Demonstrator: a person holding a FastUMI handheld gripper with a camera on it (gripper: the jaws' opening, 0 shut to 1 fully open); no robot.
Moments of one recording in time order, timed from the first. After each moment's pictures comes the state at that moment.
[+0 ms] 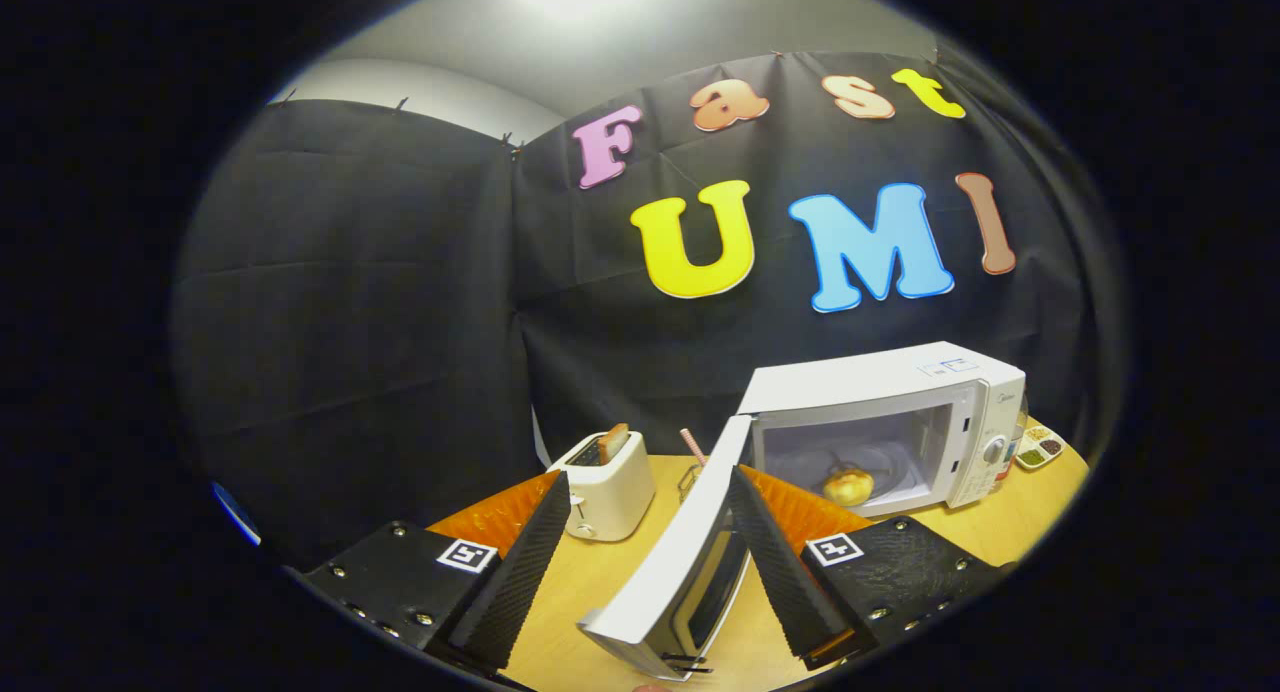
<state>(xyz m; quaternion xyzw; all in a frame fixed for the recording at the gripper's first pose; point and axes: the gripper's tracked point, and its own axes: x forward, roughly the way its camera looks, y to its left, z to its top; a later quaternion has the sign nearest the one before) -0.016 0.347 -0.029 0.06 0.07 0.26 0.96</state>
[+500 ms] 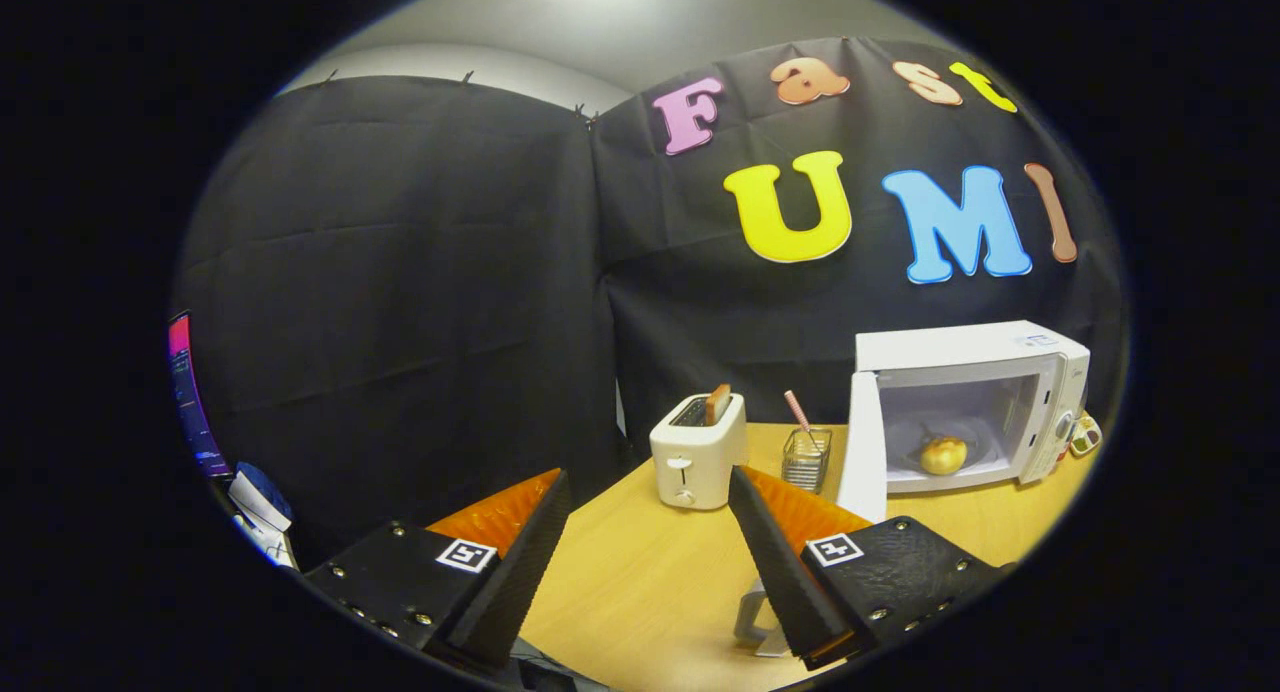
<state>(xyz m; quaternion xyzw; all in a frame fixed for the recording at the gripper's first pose) -0.076 0.429 -0.074 0.04 0.12 0.35 0.93</state>
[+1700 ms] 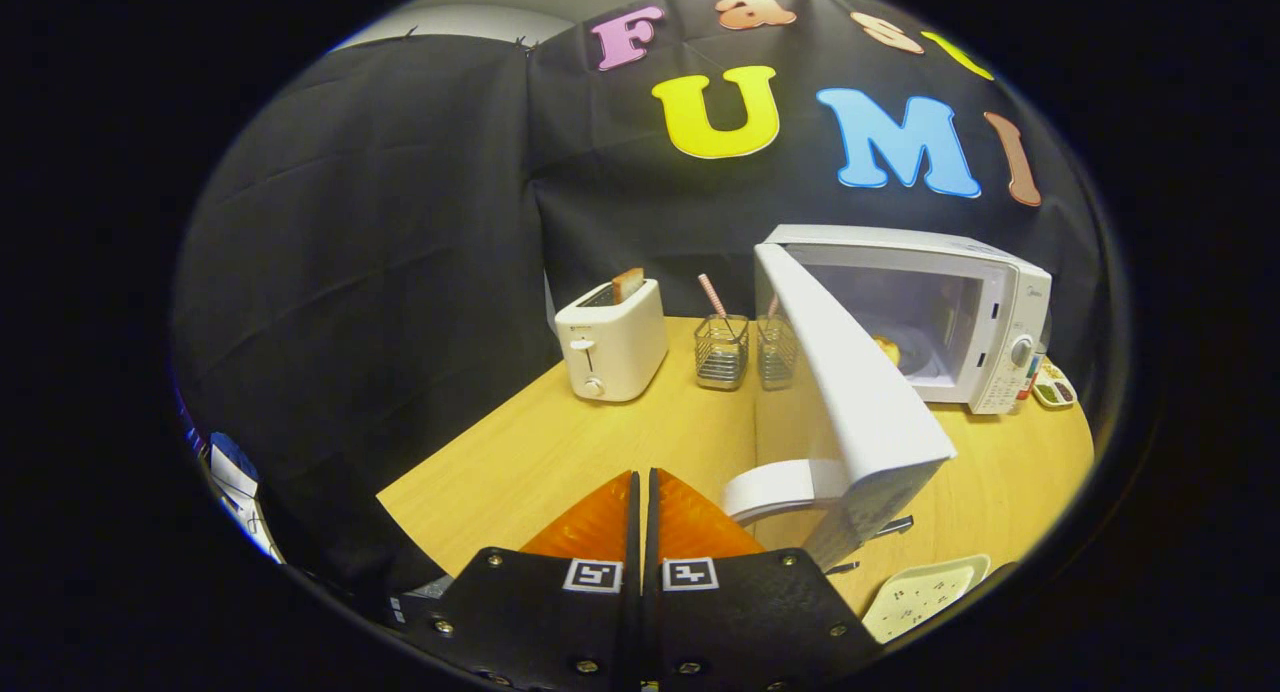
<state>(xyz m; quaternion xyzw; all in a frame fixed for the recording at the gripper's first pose) -0.053 0.317 -0.165 0.00 0.25 0.26 0.93</state>
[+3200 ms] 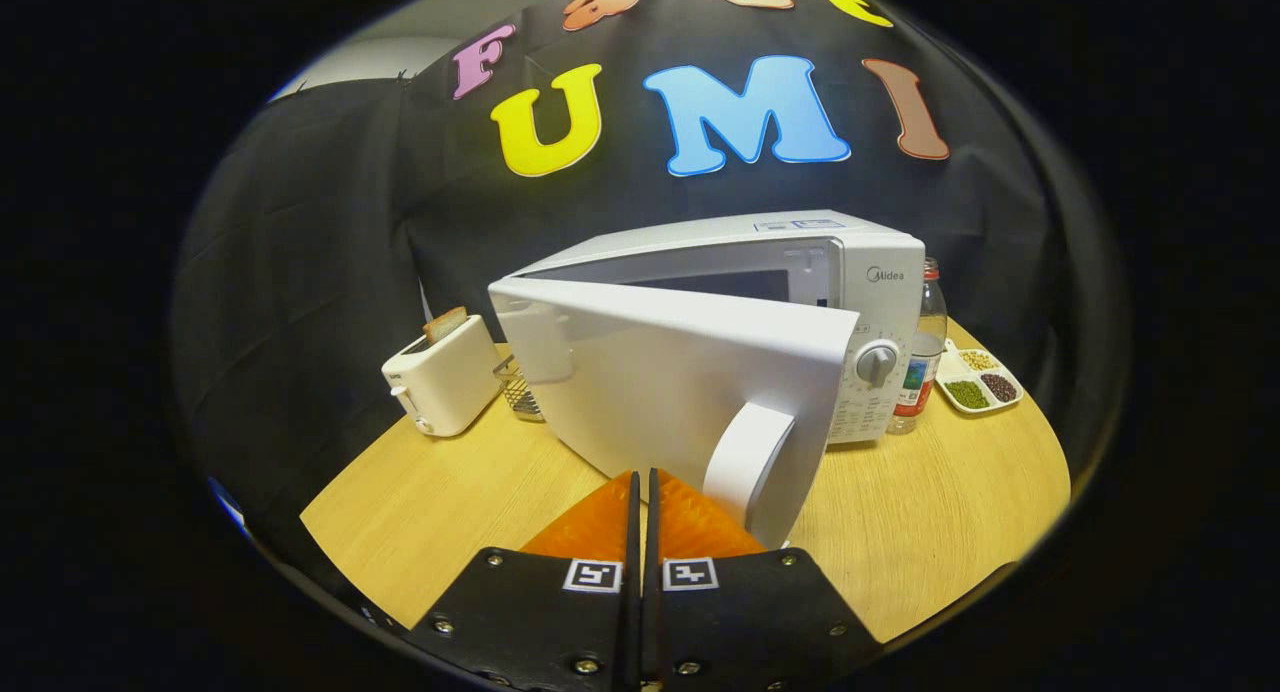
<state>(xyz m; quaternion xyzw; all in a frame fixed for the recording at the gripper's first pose) 0.091 0.114 -0.177 0.05 0.26 0.17 0.95</state>
